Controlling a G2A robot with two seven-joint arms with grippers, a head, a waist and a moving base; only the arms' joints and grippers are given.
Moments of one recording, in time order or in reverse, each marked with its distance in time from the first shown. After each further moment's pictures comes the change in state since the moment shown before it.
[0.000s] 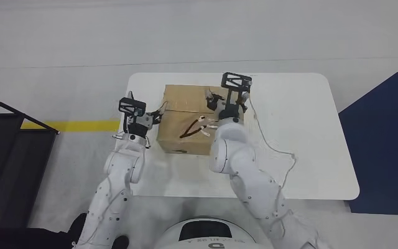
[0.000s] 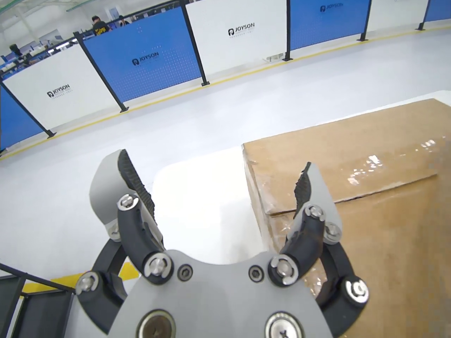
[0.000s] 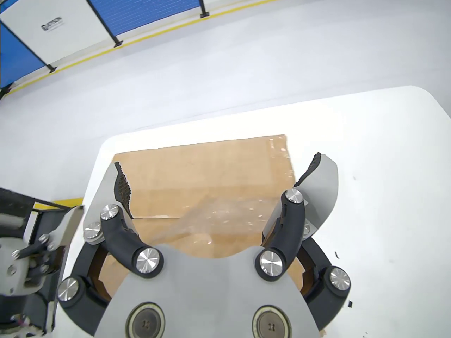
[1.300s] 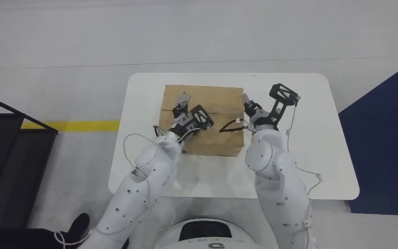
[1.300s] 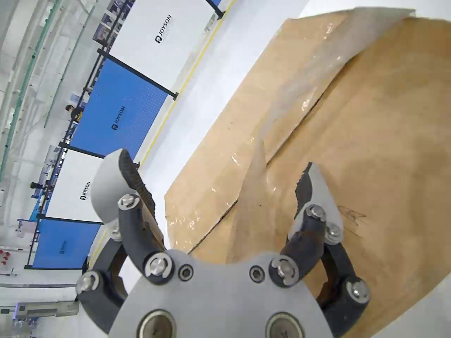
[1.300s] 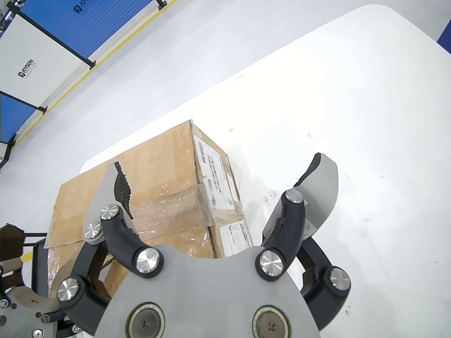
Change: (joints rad) left arm -0.153 -0.012 0.312 -0.036 0.517 -0.217 -0.357; right arm -0.193 -0.001 0.288 -0.078 0.257 -0.088 -0.129
